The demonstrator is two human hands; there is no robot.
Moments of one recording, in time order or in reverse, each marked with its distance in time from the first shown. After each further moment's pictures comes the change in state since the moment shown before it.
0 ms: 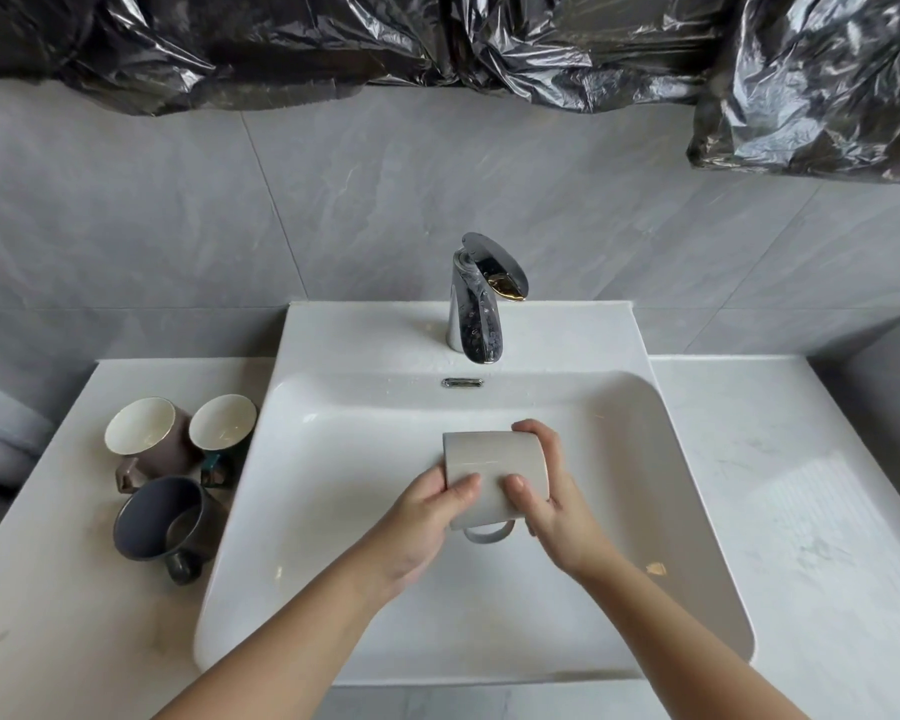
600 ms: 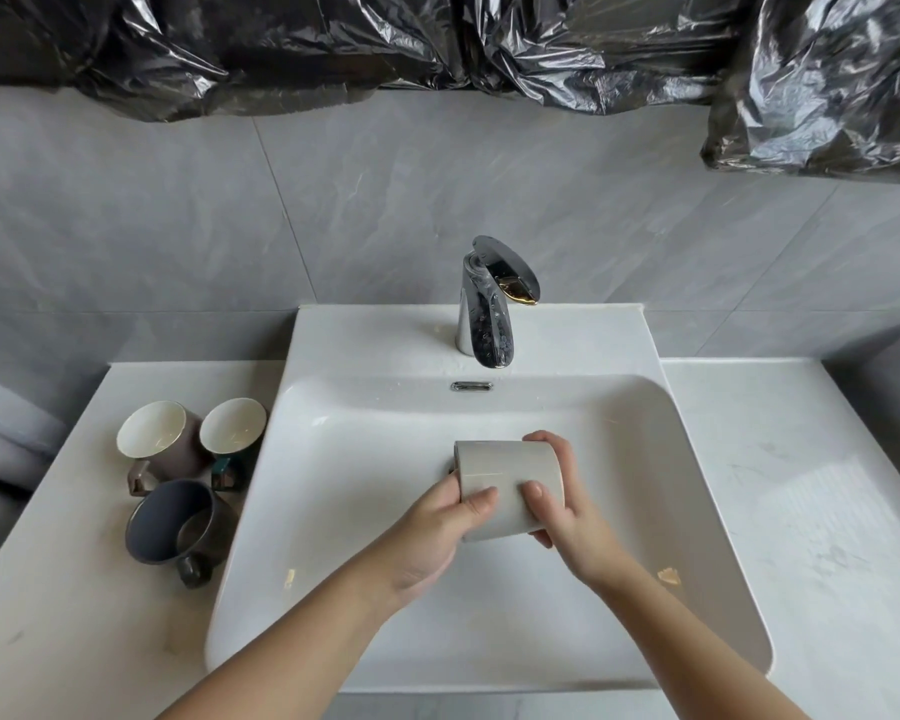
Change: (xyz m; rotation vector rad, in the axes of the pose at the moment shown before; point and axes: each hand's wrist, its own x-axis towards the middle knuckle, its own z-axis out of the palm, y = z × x) left_hand -0.007 0.009 0.004 0.001 -0.122 0.007; right_hand -0.001 0.005 0.001 0.140 -0.029 0.090
